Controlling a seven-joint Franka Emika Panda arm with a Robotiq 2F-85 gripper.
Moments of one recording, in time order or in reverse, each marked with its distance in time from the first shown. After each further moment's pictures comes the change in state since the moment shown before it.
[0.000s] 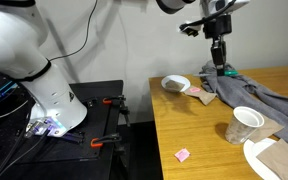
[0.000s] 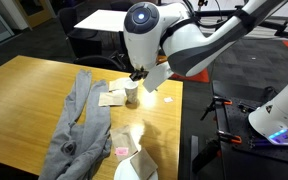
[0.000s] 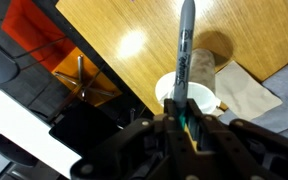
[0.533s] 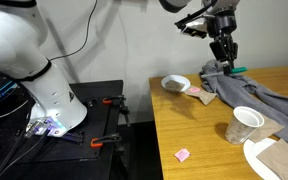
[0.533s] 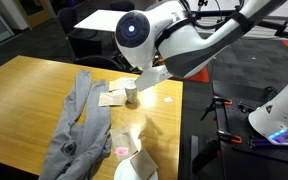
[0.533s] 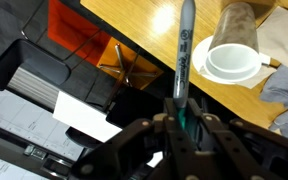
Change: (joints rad) arm 0.017 0.030 0.014 0.069 -0.139 -0.187 0.346
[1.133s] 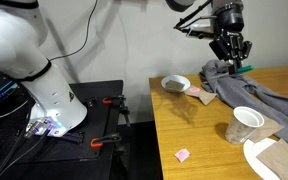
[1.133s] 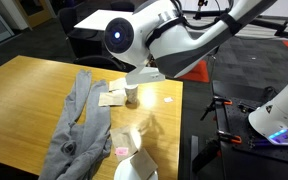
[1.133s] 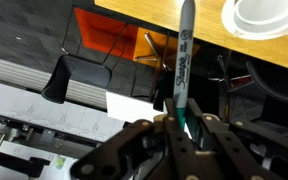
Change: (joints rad) arm 0.001 0.054 0.004 0.088 -0.040 -0.184 0.325
